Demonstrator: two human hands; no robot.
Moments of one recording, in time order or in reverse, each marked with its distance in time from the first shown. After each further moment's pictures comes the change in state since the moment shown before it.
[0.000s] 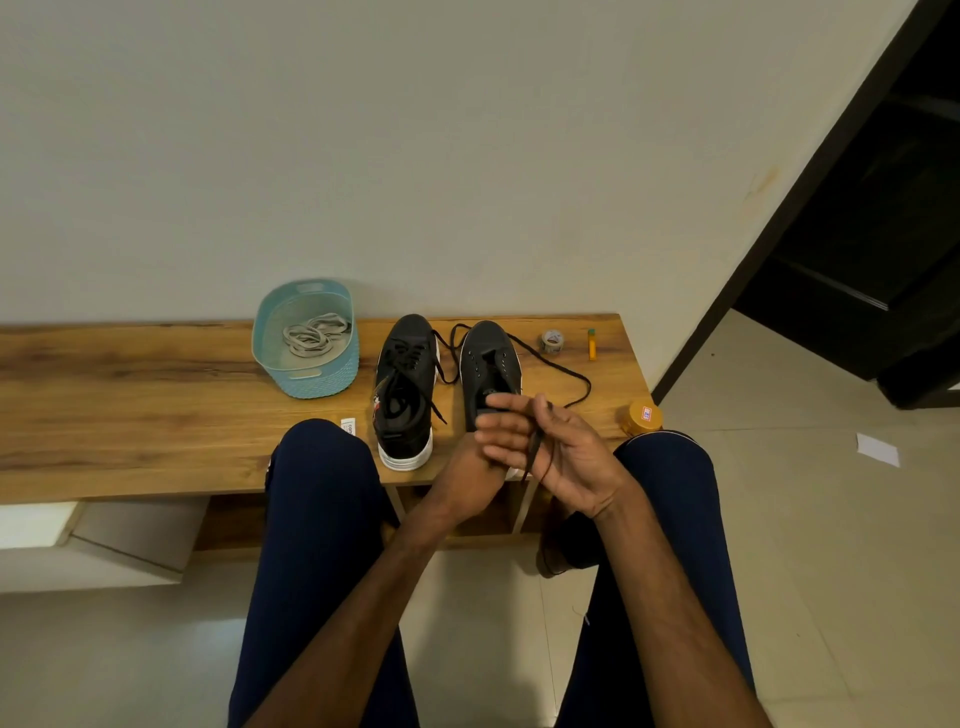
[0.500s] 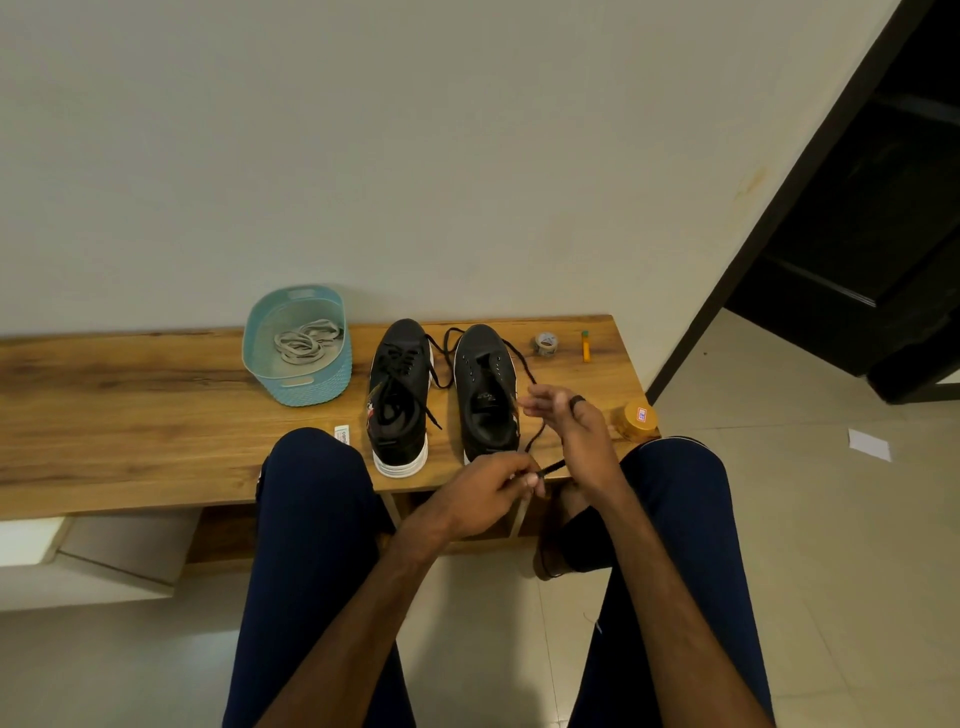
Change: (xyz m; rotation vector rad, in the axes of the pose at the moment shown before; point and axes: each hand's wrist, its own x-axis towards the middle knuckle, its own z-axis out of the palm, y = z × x) left_hand -0.003 0.009 0.000 0.152 -0.331 -0.005; right_hand 0.004 0.004 -0.040 -0.827 0.600 -0.182
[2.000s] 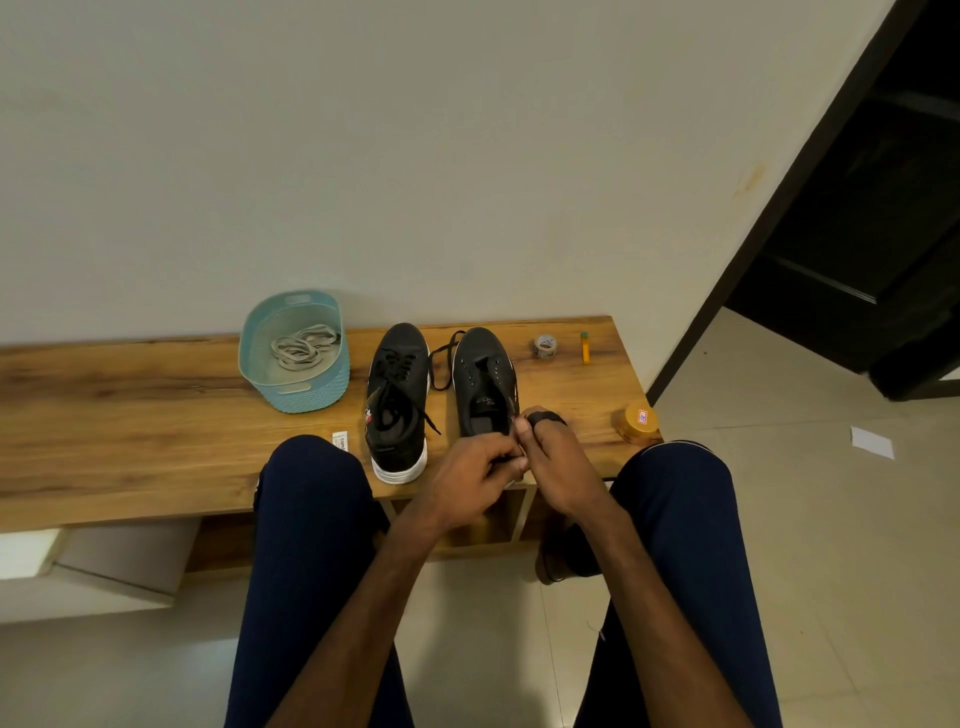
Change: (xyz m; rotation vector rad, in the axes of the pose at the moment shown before) left_hand 0.006 -0.008 -0.014 0.100 0.185 0.066; right_hand -0.004 0.004 0.017 -0.530 -0.134 -0.200
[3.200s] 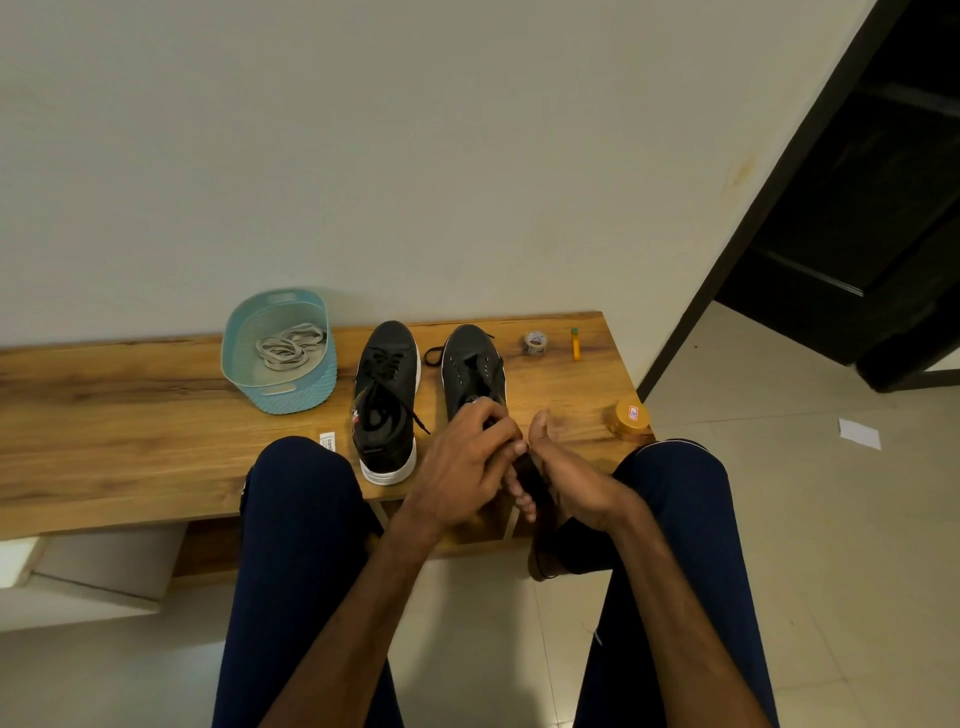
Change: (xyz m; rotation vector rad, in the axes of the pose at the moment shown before) left_hand 0.010 0.004 0.004 0.298 0.281 0.265; right_hand -0.019 -0.025 -0.031 0.588 -0.500 0.363
